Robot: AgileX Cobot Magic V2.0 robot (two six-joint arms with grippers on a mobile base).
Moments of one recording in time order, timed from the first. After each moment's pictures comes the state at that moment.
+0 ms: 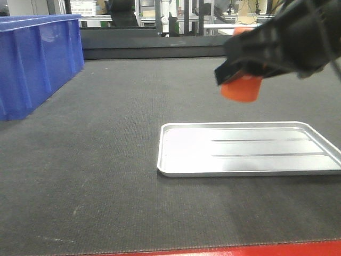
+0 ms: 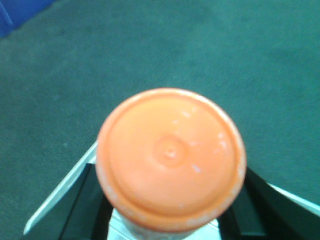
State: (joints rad) left arm -0.08 -0.01 0.03 0.00 -0.01 0.00; right arm 0.48 1.35 -0.65 -0.25 -0.14 0.33
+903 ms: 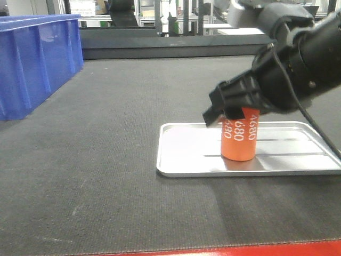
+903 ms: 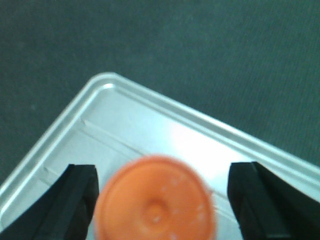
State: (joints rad) left arm -0.08 -0.01 0.03 0.00 -0.01 0.00; right arm 0.47 1.50 -0.70 -0.25 -0.12 0.33
